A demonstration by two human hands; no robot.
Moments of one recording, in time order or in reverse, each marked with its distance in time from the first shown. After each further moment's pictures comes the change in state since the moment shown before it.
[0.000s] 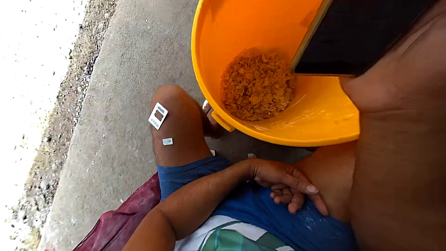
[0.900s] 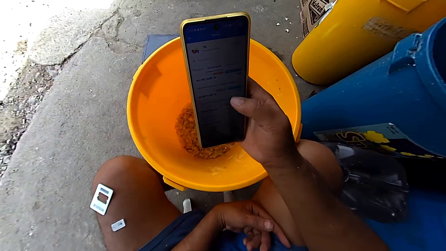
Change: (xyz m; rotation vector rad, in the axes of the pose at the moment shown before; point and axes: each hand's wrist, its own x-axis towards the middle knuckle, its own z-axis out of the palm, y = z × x) left_hand 0.008 0.002 -0.015 0.112 -0.109 -0.038; right_hand 0.007 -0.023 0.003 -0.019 -0.028 0.012
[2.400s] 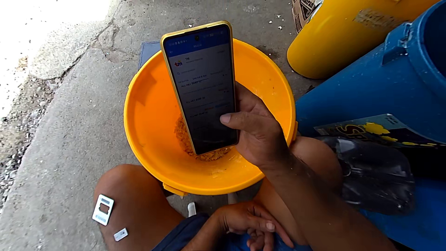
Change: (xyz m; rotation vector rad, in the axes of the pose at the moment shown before) left_hand -0.002 0.007 0.004 0.038 0.008 0.003; right_hand -0.001 0.002 -0.002 0.037 -0.065 -0.041
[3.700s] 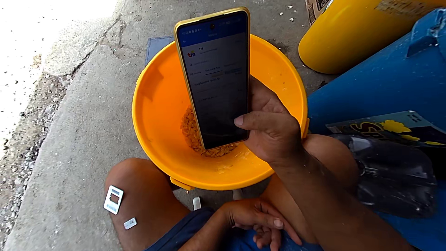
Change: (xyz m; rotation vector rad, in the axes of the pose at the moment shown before) left_hand 0.002 0.003 0.003 -0.029 0.015 -0.028; right_hand -0.002 -0.001 -0.003 -0.017 -0.012 -0.040
